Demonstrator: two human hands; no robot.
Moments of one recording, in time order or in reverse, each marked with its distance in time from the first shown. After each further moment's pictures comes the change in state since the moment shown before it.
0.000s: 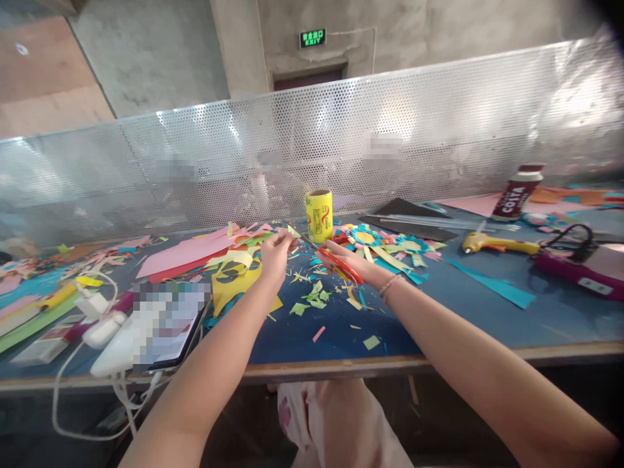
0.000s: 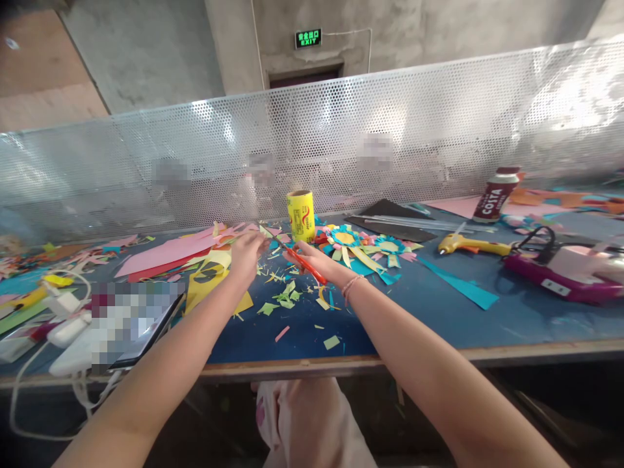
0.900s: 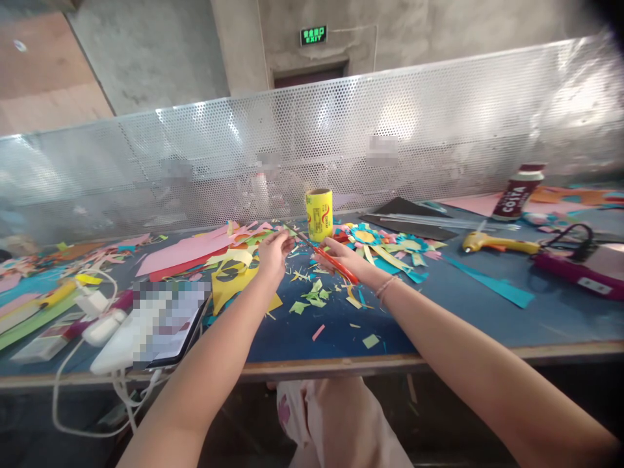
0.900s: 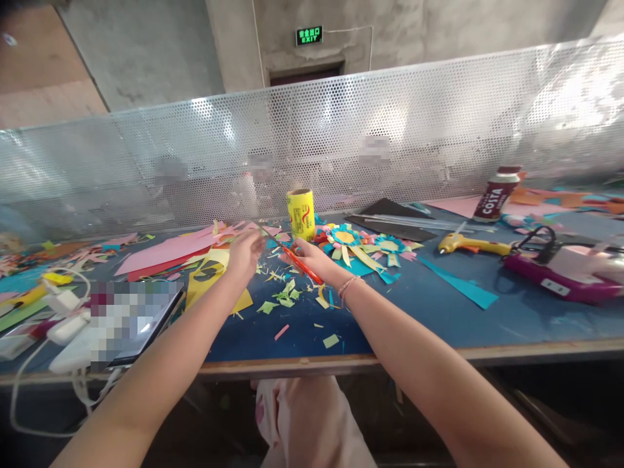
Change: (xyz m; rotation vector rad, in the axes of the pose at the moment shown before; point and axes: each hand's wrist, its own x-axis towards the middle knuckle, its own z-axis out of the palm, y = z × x) left_hand -0.004 0.013 0.001 -0.169 0.051 -0.162; right_hand -0.005 -0.014 0.010 -0.113 0.065 0.003
